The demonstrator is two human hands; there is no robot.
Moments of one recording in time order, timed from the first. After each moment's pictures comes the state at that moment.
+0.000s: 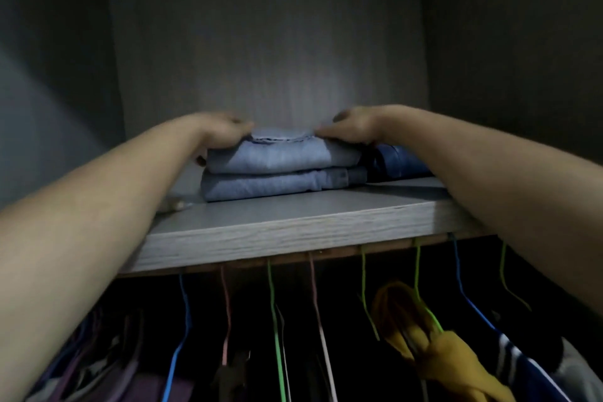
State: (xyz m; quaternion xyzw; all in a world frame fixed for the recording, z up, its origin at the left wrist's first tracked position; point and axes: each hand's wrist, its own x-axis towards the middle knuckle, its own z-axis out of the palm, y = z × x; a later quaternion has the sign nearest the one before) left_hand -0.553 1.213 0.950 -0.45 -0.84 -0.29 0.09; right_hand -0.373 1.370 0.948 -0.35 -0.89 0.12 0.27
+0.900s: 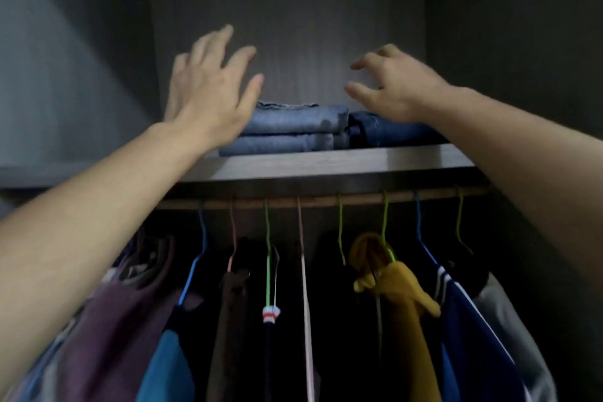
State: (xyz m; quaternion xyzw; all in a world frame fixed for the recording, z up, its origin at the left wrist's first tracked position) left_hand -0.468 1.120 0.890 -0.46 -0.62 -0.23 0.59; right_hand -0.251 1.297 0.910 -0.25 -0.86 -0.15 0.42
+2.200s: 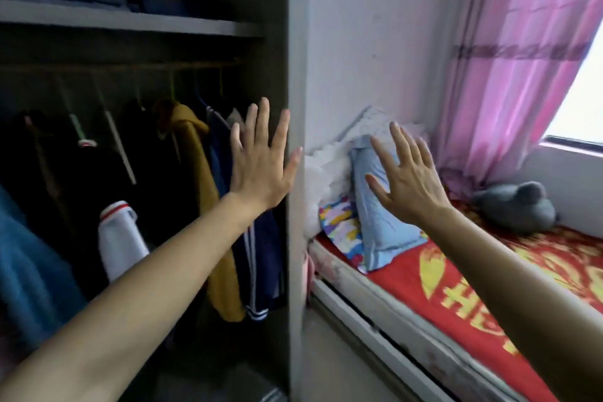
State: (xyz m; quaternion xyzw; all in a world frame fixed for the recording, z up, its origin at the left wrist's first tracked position) left_hand -0.100 1.017 0.593 -0.72 -0.54 -0.34 0.28; right_hand 0.182 1.013 0.571 -0.55 -0.74 -0.30 0.24
